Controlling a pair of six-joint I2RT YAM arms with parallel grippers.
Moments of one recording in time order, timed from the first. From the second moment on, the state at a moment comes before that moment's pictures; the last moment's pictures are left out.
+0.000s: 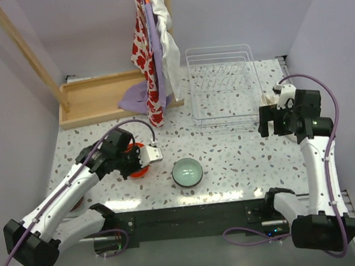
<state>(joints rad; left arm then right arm) -0.58 0.99 0.84 -0.95 0.26 0.68 -0.19 0.99 1.08 -0.95 -0.21 -0.17</state>
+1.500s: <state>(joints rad) -0.72 2.05 1.68 0.28 0.71 0.03 -0.19 1.58 1.59 -0.86 -0.21 0.10</state>
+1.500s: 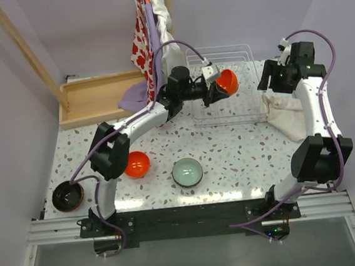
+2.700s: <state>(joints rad) -0.75 2.50 1.89 0.56 0.48 -0.78 -0.12 1.88 1.66 -0.79 -0.25 0.11</state>
